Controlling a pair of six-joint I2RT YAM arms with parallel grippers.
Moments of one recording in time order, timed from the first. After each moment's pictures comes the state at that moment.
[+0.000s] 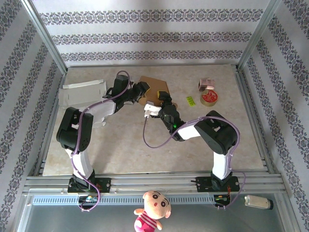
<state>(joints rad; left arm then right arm) -0.34 1.84 1.19 0.19 0.48 -1.20 0.69 1.91 0.77 1.04 0.30 -1.05</state>
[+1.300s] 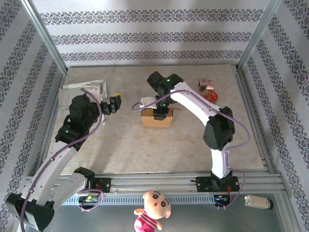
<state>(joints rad) -0.31 0.86 0.86 -0.25 -0.05 -0.16 0.66 2.00 1.89 -1.29 -0.18 -0.87</state>
